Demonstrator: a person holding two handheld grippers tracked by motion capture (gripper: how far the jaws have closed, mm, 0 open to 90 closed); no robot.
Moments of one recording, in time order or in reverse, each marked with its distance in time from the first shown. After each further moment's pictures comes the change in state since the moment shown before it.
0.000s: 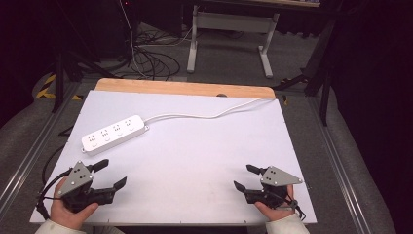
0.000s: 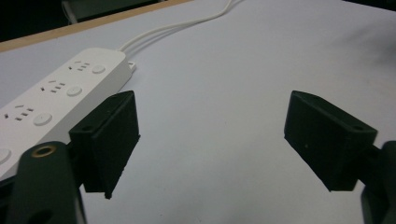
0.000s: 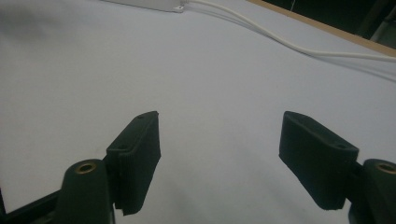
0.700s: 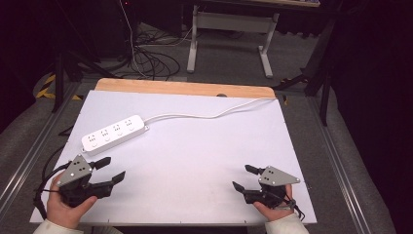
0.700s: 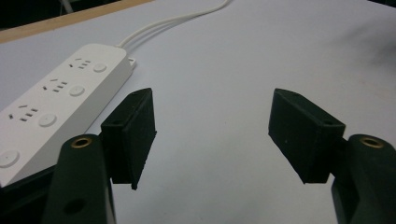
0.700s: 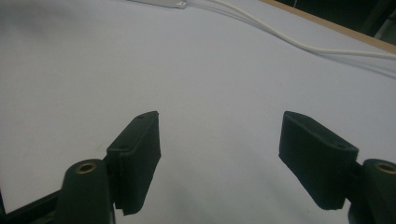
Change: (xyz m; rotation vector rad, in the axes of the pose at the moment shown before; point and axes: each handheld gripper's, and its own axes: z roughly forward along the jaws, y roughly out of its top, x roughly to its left) left arm 0.009 0.020 -0.003 0.078 -0.009 -0.025; right arm 0.001 0.000 0.003 0.015 0.006 -0.009
